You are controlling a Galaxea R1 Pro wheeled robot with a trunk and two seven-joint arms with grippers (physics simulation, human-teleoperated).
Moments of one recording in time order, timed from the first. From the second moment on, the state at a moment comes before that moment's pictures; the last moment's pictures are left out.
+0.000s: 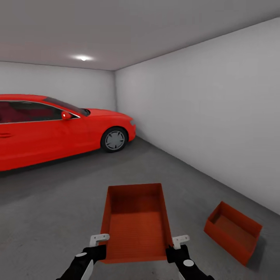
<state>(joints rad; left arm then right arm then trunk) -0.35 -0.07 0.03 -0.66 0.07 0.27 0.06 -0.45 0.08 0.18 -0.34 0.01 -0.07 -0.10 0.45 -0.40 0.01</state>
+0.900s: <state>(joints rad) -0.35 -0.07 0.03 -0.66 0.07 0.27 0.06 -0.45 0.09 0.18 -0.34 0.01 -0.07 -0.10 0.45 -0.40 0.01</state>
